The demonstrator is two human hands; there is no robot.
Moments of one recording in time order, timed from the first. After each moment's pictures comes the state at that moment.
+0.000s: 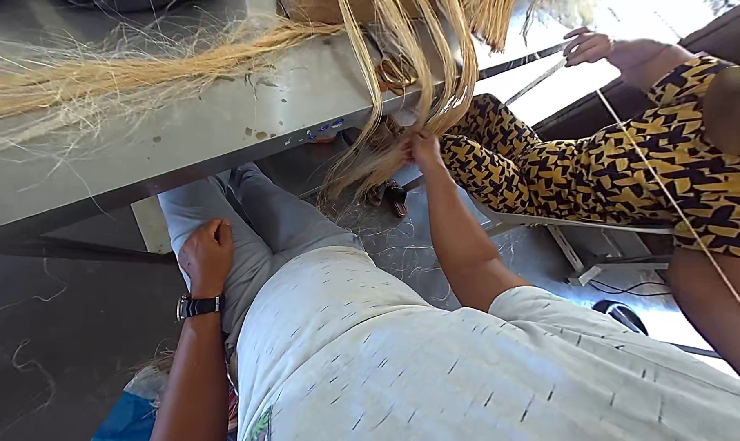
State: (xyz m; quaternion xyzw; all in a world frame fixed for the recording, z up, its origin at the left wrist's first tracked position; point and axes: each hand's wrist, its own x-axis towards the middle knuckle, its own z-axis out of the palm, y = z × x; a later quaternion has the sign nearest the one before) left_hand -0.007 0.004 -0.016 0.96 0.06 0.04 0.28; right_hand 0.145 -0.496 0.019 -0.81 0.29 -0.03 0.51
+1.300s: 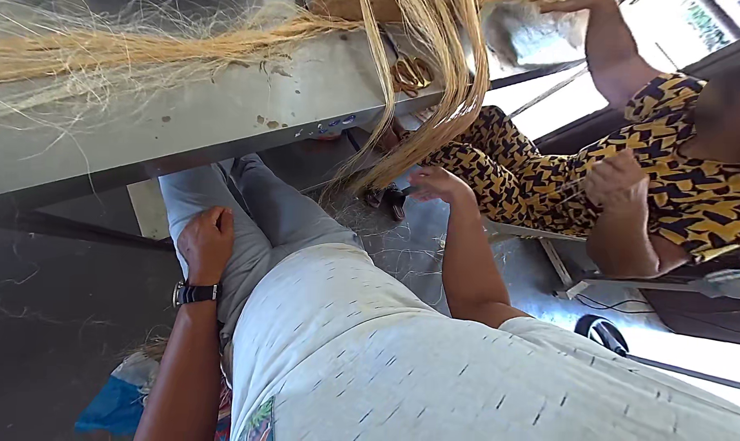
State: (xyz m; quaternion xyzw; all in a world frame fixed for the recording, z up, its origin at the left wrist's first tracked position) left_hand -0.008 0.007 -0.021 0.96 0.05 0.06 0.28; right_hand 0.072 -0.501 0.042 -0.85 0.25 0.22 0.42
